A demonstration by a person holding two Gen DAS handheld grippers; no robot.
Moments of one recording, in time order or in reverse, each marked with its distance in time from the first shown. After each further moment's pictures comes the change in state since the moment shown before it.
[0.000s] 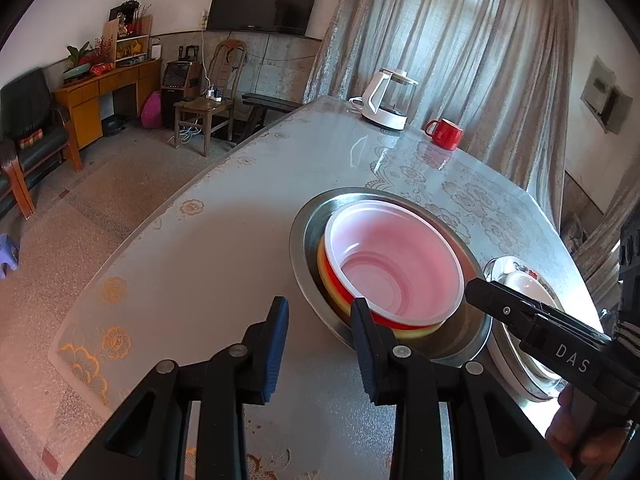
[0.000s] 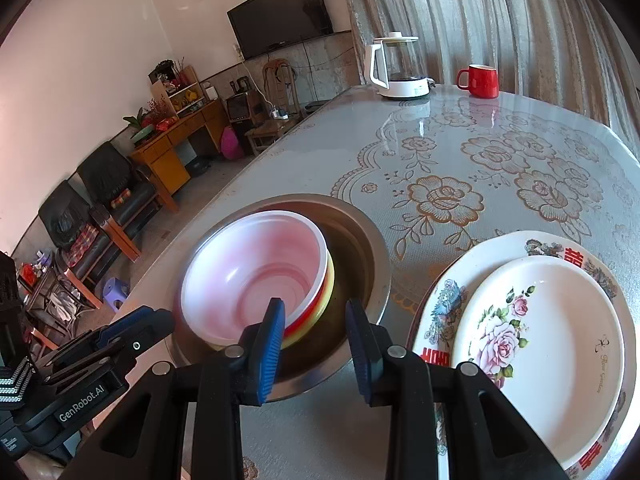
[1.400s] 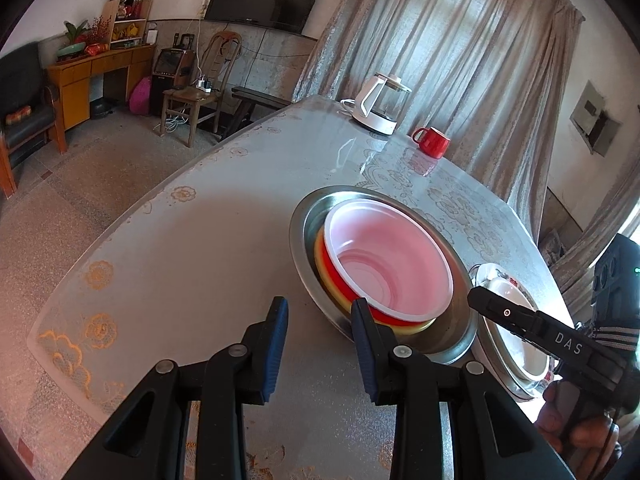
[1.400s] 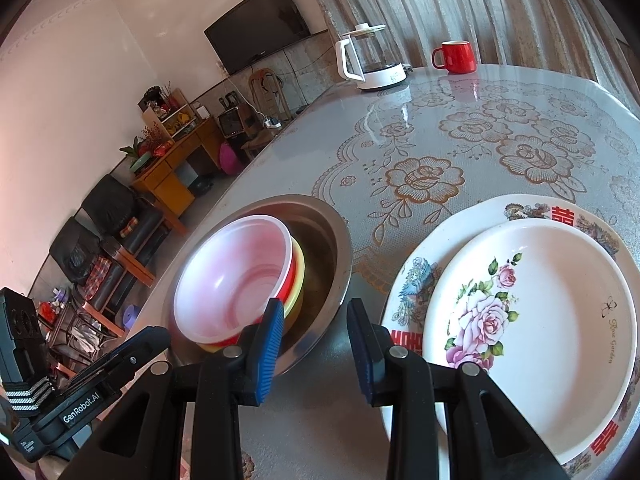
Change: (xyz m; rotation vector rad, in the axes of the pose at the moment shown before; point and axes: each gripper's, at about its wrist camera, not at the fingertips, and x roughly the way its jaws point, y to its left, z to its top) left arm 0.000 0.019 -0.002 -0.078 0.003 -0.103; right arm -0.003 -0.035 -0.008 0.140 -0.009 0.060
